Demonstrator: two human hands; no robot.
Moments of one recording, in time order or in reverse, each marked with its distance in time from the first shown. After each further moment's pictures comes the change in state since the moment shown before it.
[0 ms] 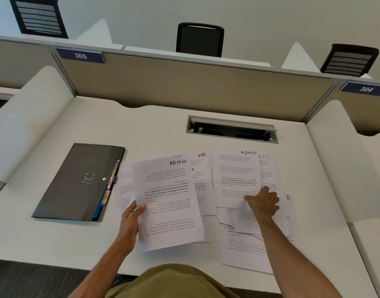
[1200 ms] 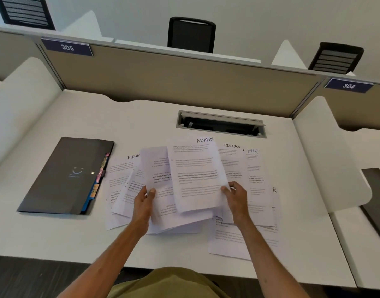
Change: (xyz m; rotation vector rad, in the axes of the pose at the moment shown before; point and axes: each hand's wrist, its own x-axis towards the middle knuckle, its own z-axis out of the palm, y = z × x) left_hand -0.016 0.001 0.075 0.001 -0.041 0.103; right_hand -0.081 -0.004 -0.014 0.876 -0.259 -0.285
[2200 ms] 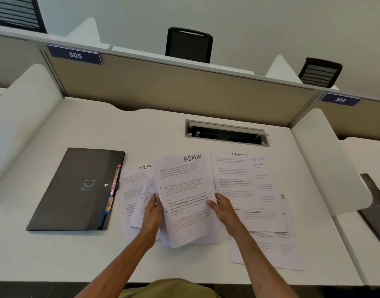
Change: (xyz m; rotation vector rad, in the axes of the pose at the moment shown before) left_hand 0.017 0.024 -0.048 0.063 -0.141 -0.027; right_hand -0.037 -0.023 0.098 -0.125 -0.273 0.084
